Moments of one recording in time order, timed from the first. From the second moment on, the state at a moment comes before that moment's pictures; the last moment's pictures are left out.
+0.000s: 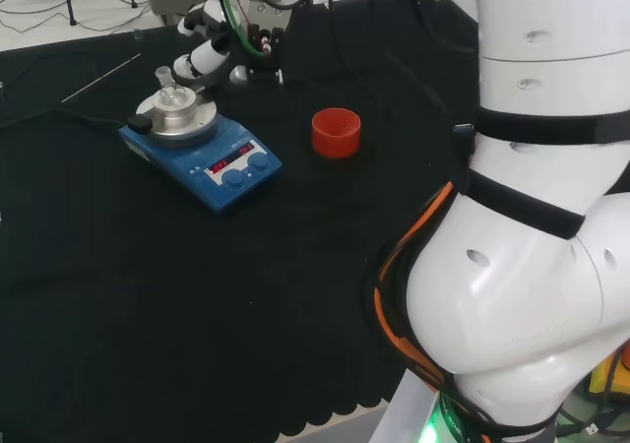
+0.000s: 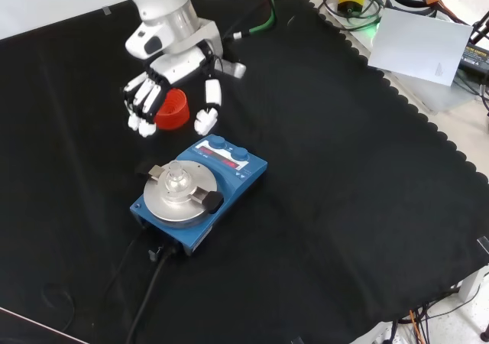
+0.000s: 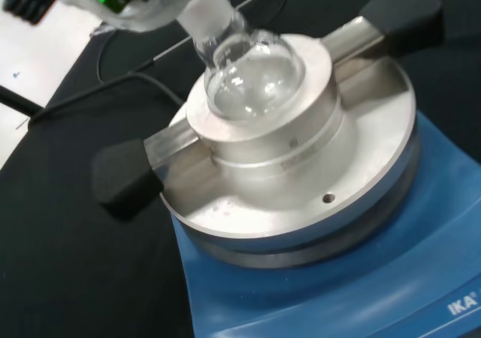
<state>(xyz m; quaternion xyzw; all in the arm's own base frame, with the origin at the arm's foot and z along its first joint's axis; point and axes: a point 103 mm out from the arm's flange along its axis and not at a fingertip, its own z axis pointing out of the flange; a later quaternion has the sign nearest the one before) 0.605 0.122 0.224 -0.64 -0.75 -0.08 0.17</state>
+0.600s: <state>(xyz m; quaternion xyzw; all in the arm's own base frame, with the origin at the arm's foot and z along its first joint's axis) 0.580 0.107 0.252 -0.65 -0.74 -0.08 0.16</state>
